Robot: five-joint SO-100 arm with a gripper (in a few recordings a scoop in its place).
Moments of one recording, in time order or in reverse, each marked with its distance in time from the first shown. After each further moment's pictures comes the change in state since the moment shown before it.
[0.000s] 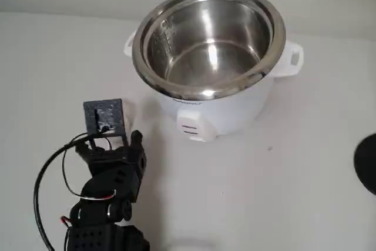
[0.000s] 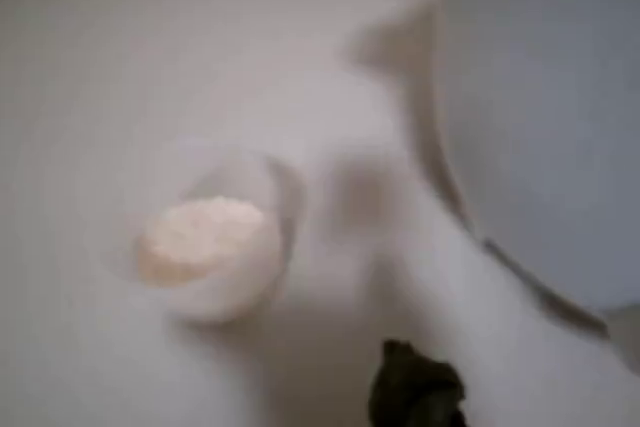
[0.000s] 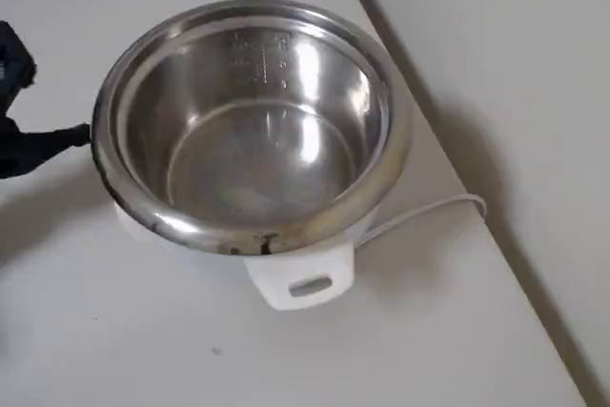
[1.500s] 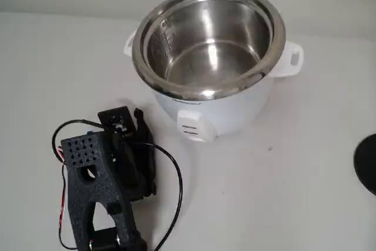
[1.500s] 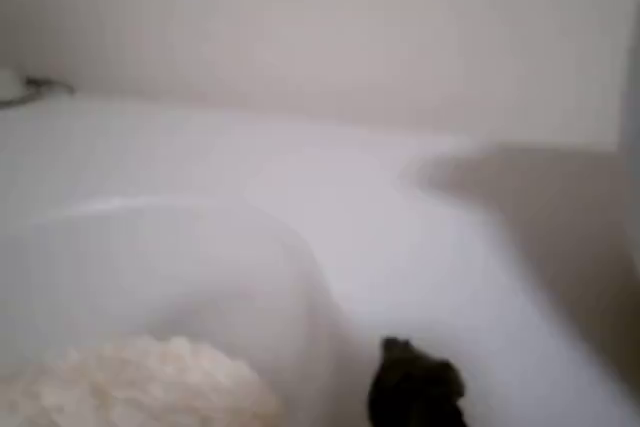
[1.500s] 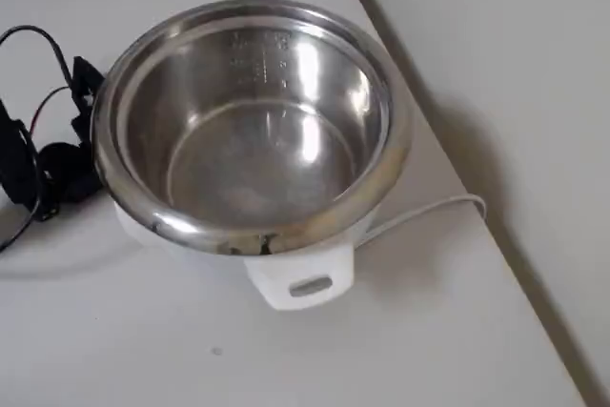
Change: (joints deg) arm -6.5 -137.0 -48.3 -118.4 -3.3
